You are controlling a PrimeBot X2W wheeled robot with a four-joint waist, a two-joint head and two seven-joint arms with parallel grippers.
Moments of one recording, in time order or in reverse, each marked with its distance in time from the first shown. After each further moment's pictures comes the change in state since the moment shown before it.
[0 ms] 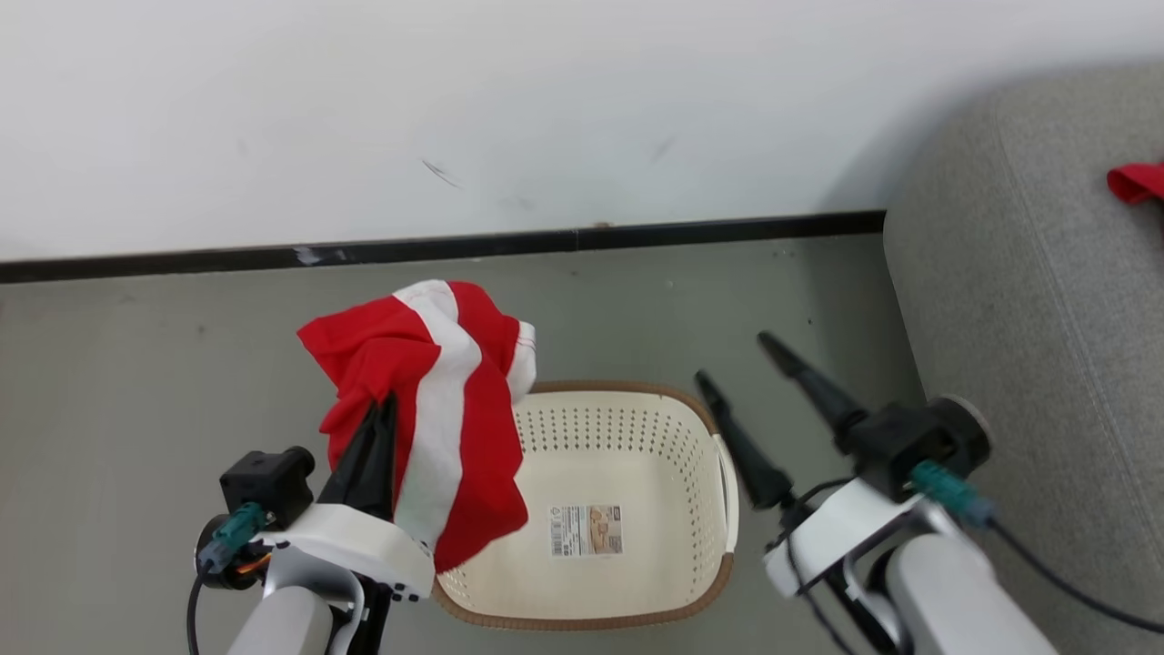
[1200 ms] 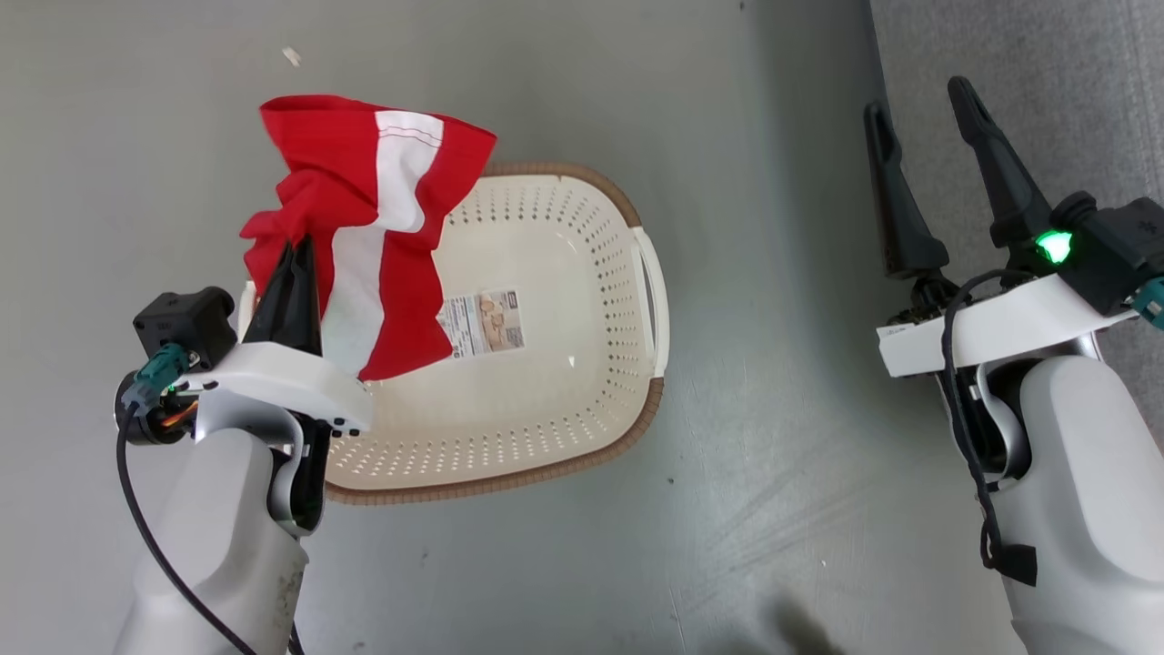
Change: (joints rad) left arm -0.327 0.003 0.112 0.225 0.073 -0.010 -0.019; right arm -0.235 0.021 -0.257 -0.067 0.078 0.000 0.000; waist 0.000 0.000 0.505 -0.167
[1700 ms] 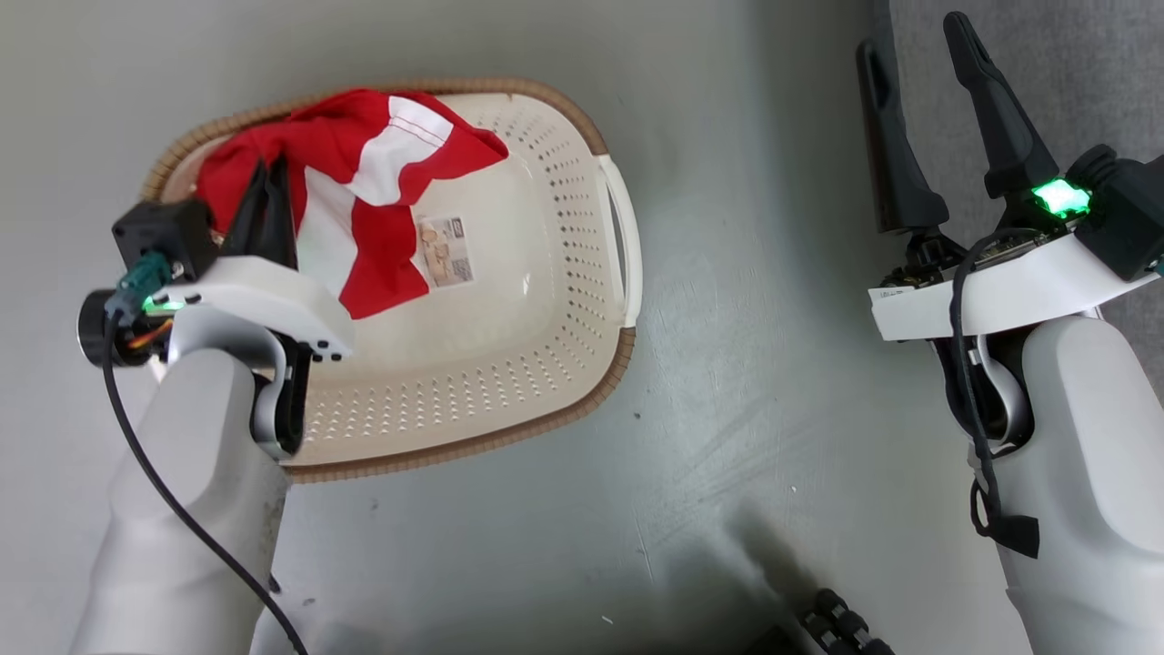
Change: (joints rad) left arm -0.144 0.009 -0.002 0.069 0.049 0.035 0.035; right arm -0.054 0.002 0.031 -0.043 0.055 0.000 0.000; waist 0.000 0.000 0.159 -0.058
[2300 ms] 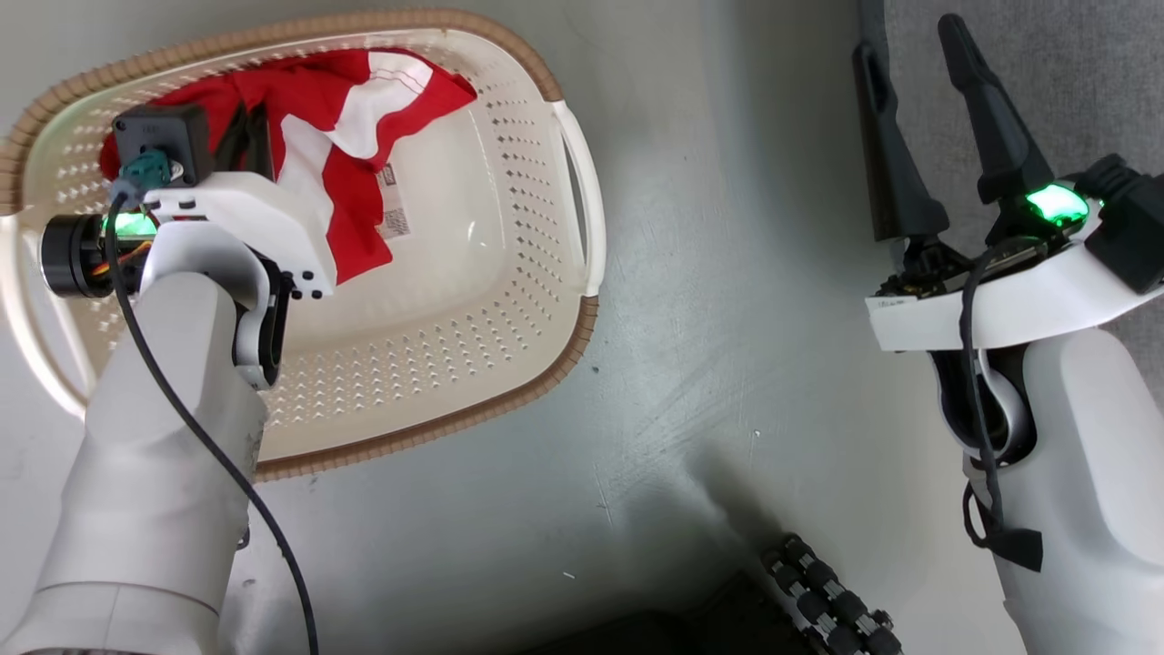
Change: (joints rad) left arm -0.149 0.021 -0.032 0.092 0.089 0.057 0.155; right arm 0.023 0.002 0.017 -0.054 0.062 0.000 0.000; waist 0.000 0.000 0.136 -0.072
